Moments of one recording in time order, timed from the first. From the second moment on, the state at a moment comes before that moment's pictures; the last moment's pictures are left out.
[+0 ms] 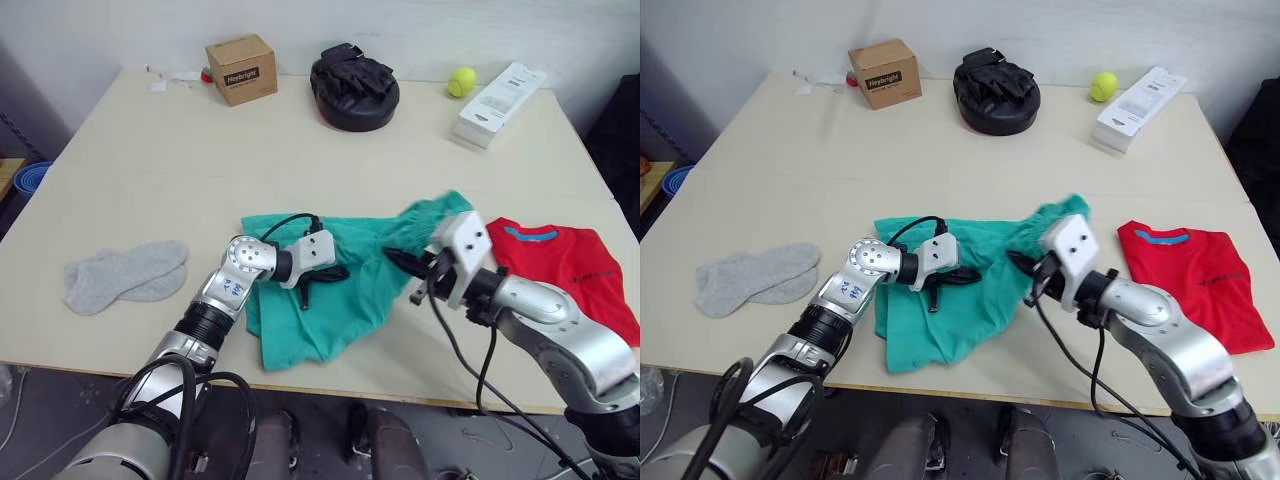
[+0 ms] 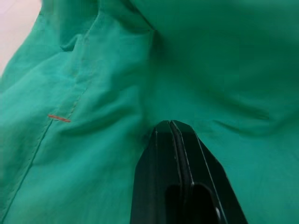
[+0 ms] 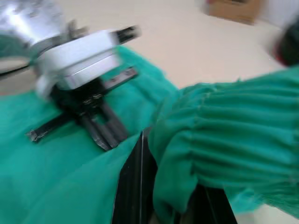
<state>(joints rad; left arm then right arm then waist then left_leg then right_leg) -0.74 0.31 -0.32 0.48 0.05 0.03 -0.98 -0.32 -0.78 0.22 -0.50 0.46 0.41 0.54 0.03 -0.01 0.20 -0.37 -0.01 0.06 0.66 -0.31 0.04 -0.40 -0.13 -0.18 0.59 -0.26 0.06</state>
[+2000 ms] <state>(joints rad) -0.62 0.60 -0.29 0.11 -0.06 0.35 -0.94 -0.60 -0.47 0.47 0.13 0.01 -0.14 1.16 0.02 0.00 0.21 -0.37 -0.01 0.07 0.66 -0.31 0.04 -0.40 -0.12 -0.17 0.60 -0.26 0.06</state>
